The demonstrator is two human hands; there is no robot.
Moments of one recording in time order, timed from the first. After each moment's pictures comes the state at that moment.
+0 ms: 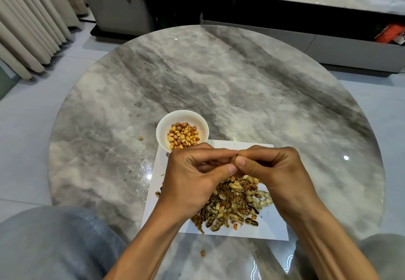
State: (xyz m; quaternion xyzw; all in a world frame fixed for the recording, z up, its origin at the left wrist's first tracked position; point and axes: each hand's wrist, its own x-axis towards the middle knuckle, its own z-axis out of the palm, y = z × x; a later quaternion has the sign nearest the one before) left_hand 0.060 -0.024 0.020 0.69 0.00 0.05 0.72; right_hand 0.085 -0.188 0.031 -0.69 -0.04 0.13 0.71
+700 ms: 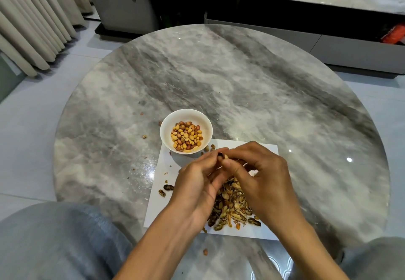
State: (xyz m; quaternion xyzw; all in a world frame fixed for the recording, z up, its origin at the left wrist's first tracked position) left_hand 0.063 -0.037 0.012 0.29 0.29 -0.11 0.90; right_hand 0.078 -0.168 0.009 -0.86 -0.13 -0.03 0.50
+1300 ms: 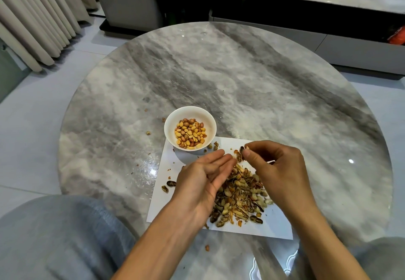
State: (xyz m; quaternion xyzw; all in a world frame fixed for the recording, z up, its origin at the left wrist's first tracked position) left_hand 0.064 -0.034 0.007 0.29 0.35 -0.14 0.88; right_hand 0.090 -0.185 0.010 -0.86 0.02 0.02 0.51
